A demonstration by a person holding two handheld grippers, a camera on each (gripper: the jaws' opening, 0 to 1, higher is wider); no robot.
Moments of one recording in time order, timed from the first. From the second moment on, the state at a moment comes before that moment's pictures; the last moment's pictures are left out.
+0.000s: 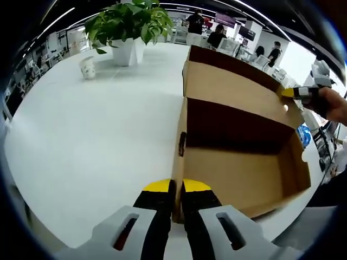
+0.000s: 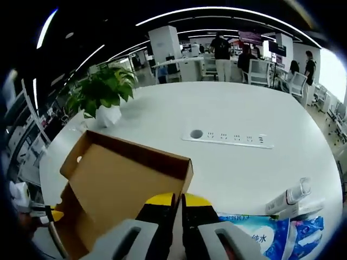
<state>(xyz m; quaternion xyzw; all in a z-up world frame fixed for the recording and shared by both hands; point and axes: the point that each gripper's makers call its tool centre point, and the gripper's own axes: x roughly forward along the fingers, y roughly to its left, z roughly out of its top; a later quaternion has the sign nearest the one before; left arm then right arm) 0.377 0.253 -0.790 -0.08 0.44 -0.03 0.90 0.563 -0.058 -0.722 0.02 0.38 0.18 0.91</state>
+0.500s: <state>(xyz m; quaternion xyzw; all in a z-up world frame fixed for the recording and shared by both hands) 0.375 0.252 -0.789 -0.10 0.44 0.00 0.89 0.530 -0.040 -0.663 -0.02 0.31 0.23 0.92</state>
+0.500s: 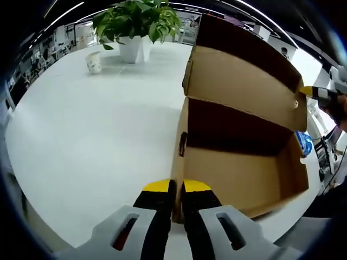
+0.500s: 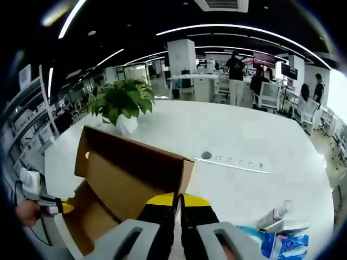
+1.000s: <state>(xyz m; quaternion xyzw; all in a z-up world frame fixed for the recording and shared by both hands) 0.379 0.251 -0.789 -0.13 0.43 0.02 0.89 0.507 -0.029 -0.646 -0.07 0.28 0.24 0.93</state>
